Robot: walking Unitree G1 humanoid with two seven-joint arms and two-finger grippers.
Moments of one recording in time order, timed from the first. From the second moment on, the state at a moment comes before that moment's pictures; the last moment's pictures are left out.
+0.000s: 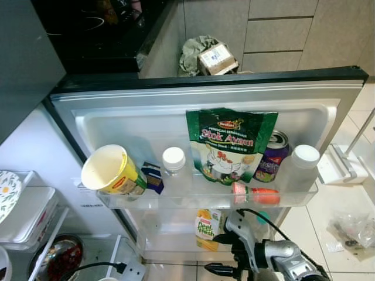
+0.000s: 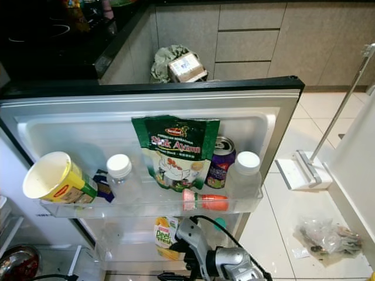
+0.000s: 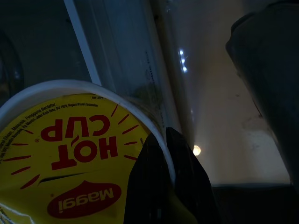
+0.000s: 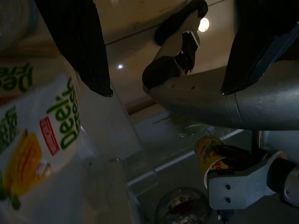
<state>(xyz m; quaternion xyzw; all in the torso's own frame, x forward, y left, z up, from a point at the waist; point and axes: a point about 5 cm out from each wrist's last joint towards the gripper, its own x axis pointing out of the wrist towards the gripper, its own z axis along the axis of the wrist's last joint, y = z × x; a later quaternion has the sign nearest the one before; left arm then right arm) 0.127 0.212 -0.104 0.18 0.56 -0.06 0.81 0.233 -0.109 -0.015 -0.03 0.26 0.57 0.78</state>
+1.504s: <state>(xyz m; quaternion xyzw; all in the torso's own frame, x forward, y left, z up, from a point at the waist) 0.128 0.201 -0.105 0.17 0.55 -0.09 0.81 0.221 -0.152 -0.041 -0.03 0.35 0.44 0.82</state>
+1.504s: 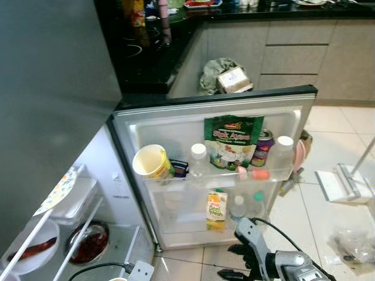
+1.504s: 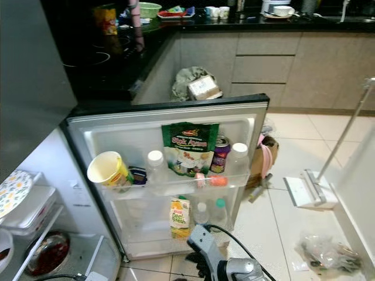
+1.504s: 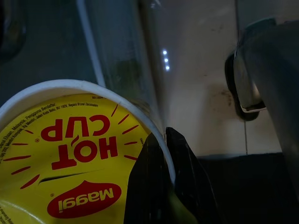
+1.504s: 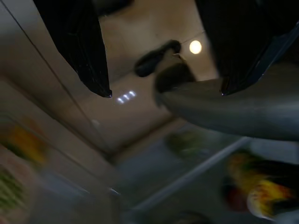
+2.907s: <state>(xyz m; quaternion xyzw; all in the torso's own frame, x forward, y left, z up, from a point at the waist) 0.128 0.199 -0.105 0.16 0.56 -0.10 0.81 0.196 -0.198 -0.061 -0.06 0.41 0.31 0.86</state>
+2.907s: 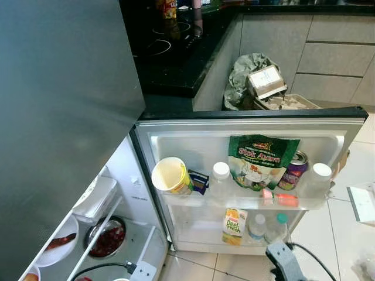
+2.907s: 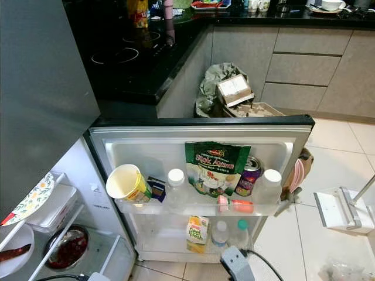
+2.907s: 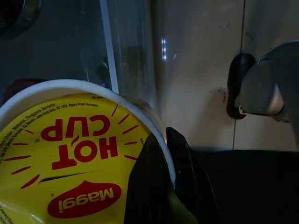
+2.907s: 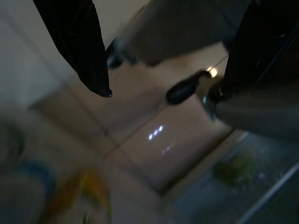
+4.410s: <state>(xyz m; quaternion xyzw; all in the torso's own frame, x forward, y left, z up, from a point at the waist) 0.126 0.193 -0.107 0.13 0.56 -0.11 0.81 0.177 -0.197 -0.071 -0.07 0.44 0.33 0.83</state>
